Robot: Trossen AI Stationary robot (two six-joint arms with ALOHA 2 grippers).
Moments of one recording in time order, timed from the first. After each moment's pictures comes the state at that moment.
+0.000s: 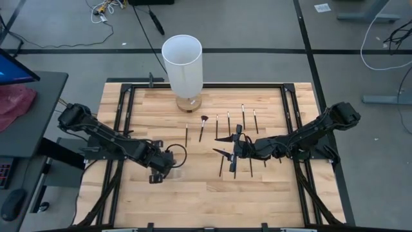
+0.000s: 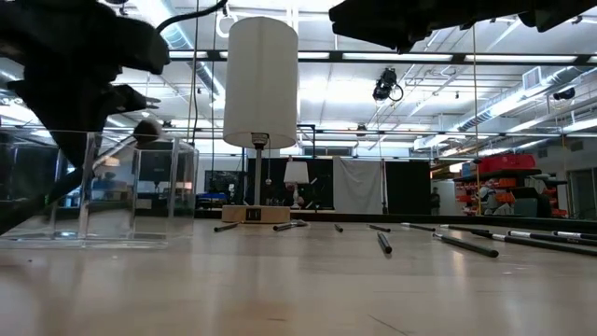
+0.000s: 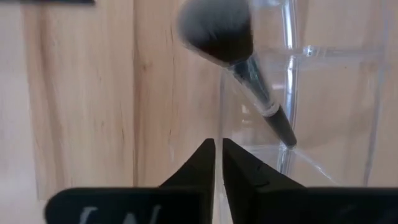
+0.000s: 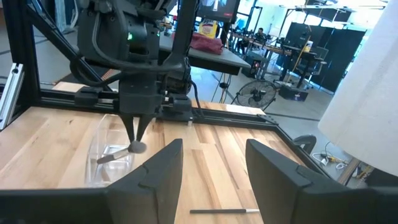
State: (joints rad) left arm -0.44 1.43 0.89 -0.83 -0.13 -0.47; right arm 0.35 1.45 0.70 0.66 0.54 -0.18
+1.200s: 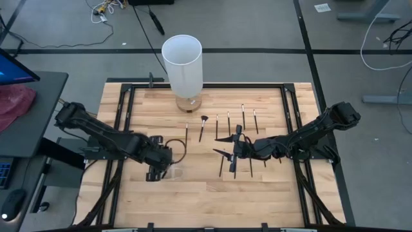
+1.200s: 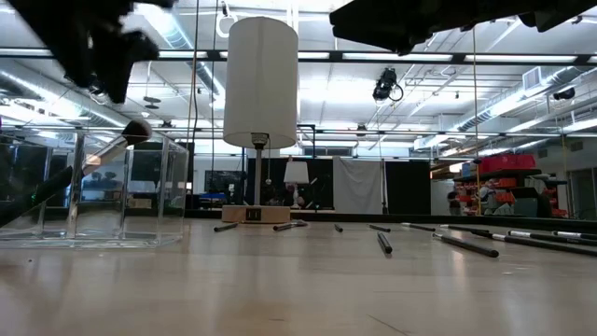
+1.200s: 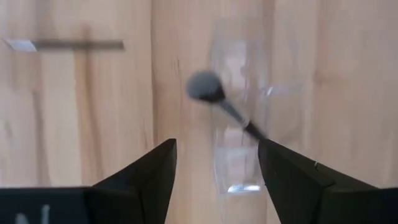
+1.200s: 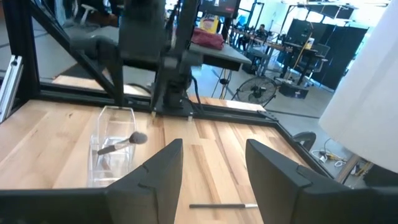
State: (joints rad) left arm -0.43 1.34 1.11 -1.02 -0.17 -0.40; right arm 0.35 1.45 0.70 0.64 0.54 -0.18
